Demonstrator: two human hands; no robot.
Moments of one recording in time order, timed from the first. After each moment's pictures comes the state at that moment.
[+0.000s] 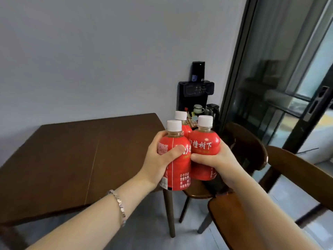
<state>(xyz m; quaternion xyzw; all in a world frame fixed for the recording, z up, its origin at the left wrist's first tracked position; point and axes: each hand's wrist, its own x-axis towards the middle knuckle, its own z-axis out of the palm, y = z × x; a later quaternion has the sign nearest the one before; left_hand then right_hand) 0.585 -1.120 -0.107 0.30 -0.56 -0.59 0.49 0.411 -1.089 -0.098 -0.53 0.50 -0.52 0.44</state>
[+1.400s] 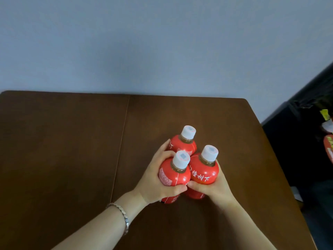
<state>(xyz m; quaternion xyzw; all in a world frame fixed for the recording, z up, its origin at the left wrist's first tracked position) 0.832 -1.751 -0.420 0.45 -0.61 -0.50 0.42 0.640 -1.748 -0.420 -0.46 0.55 -0.37 0.59</state>
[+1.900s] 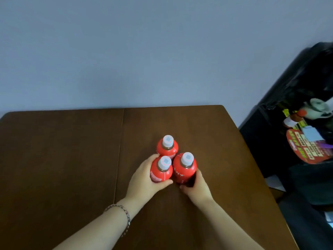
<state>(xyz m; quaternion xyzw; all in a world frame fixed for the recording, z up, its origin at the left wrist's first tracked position) 0.846 -1.728 -0.412 0.62 -0.63 -0.37 0.30 0.664 -1.718 -0.409 -0.47 0.71 -0.22 0.48</state>
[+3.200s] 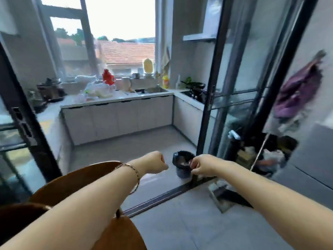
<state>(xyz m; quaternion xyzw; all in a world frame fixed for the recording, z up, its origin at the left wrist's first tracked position) 0.154 -1.054 -0.084 -0.21 -0.95 -0.18 -0.17 0.213 -0.874 -0.081 0.05 0.98 -0.10 0.16</state>
